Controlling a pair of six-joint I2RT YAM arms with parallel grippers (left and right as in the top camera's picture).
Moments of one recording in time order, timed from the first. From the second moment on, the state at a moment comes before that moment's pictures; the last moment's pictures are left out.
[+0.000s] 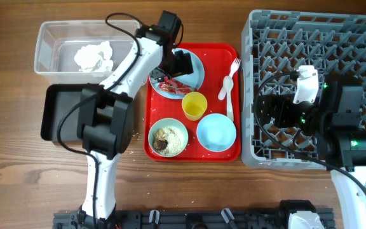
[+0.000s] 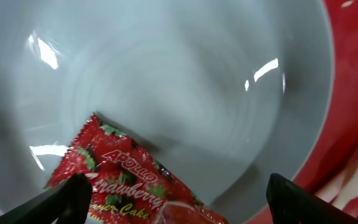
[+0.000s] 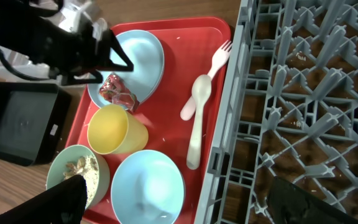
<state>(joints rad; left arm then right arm) -0.40 2.29 1.90 -0.99 0.17 -0.56 -0.01 1.01 1.01 -0.83 -0.39 0.08</state>
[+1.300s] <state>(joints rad) -0.28 2.07 1.92 -1.11 0.18 -0.50 -0.01 1.01 1.01 -0.83 -0.39 0.08</state>
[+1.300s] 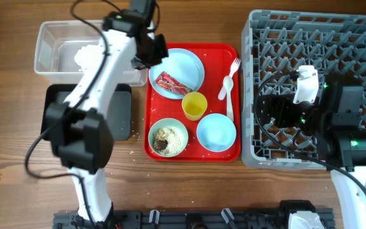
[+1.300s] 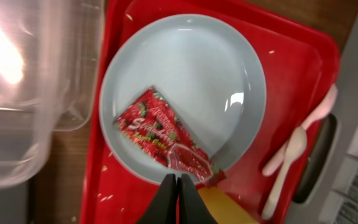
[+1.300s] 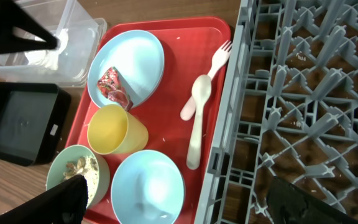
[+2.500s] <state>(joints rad) -0.42 2.33 1.87 -0.97 0.08 -0.63 -0.01 1.01 1.01 -0.83 -0.39 0.08</state>
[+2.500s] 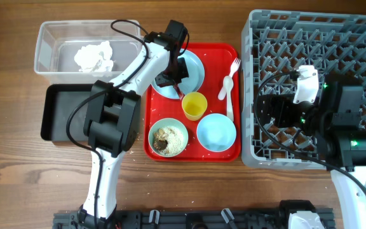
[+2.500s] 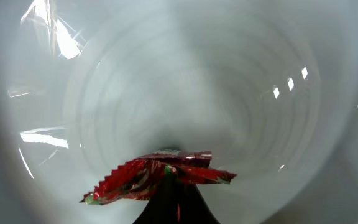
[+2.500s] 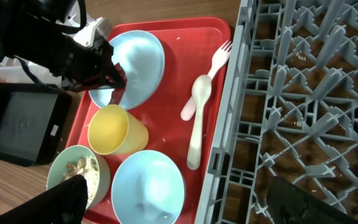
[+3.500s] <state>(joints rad) 0.01 2.10 1.96 -0.98 -0.02 -0.50 -0.01 1.01 1.01 -0.83 -0.39 0.09</state>
